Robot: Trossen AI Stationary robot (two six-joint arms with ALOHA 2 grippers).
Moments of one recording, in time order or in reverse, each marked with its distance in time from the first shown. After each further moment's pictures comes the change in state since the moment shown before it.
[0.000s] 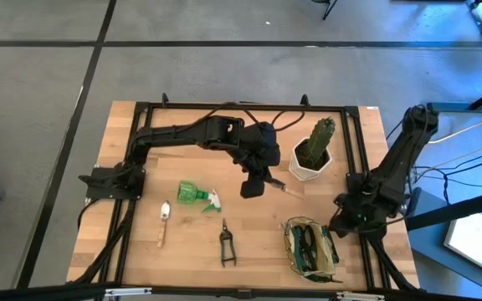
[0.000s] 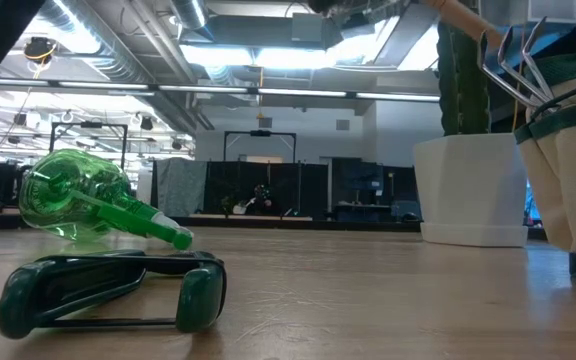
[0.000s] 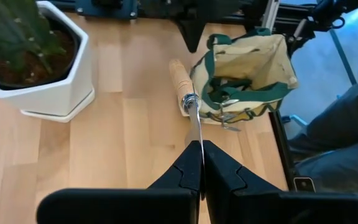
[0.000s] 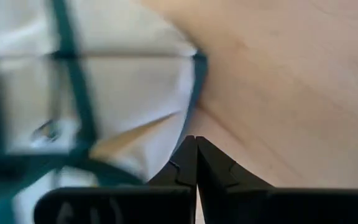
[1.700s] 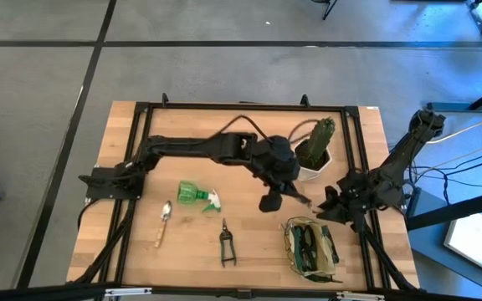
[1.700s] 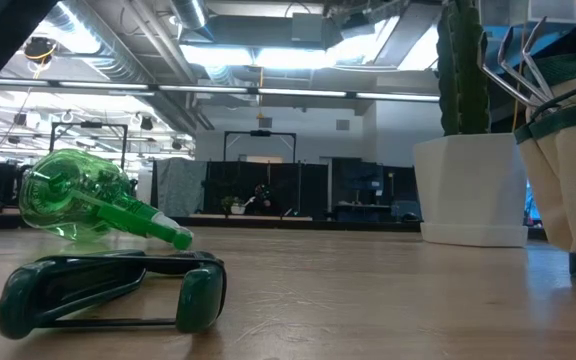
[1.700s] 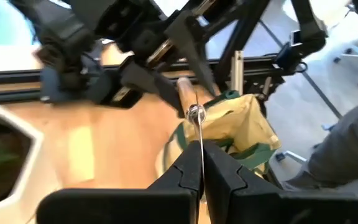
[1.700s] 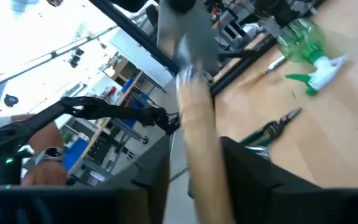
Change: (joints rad) left arm -0.055 0.108 0.008 0.351 0.037 0.035; right arm -0.213 -0.223 -0.076 0.802 0.201 -1.125
